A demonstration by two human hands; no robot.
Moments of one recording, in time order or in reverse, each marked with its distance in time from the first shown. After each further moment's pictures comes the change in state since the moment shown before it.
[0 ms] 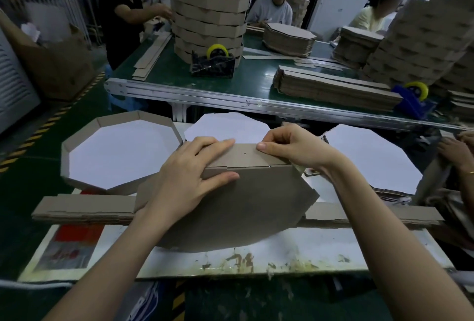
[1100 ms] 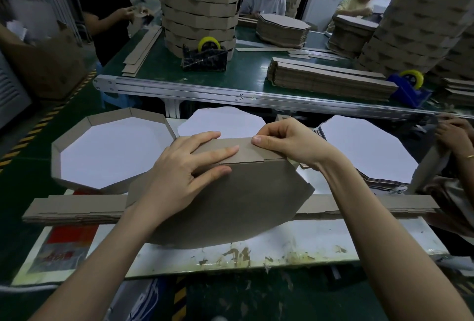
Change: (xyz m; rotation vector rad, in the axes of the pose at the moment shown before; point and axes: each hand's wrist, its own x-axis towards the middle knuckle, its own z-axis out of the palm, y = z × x) left_hand 0.004 0.003 0.001 -0.080 -0.073 0.073; right_hand -0.006 0.011 0.001 0.144 0.067 0.037
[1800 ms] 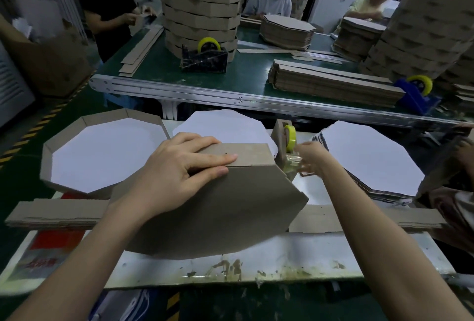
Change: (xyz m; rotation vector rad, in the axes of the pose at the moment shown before) left_hand 0.029 0.009 0.000 -0.007 -0.066 0.025; right_hand 0.050 0.136 -0.049 0.134 0.436 0.732
